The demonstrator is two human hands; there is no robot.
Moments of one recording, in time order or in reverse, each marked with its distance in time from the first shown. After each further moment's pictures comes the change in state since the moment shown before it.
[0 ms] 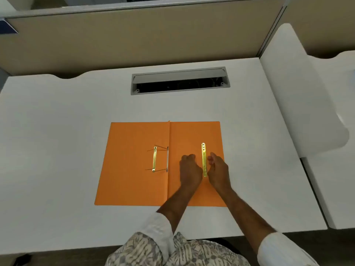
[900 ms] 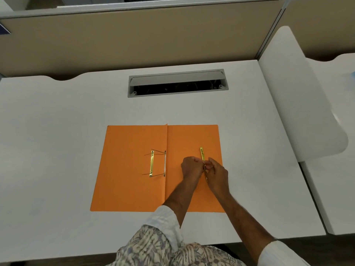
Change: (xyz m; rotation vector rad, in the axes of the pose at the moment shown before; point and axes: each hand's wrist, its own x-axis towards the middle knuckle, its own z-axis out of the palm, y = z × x) left_hand 0.033 0.017 0.013 -0.522 -0.099 -0.384; right_hand 0.005 0.007 0.000 0.155 0.028 0.102
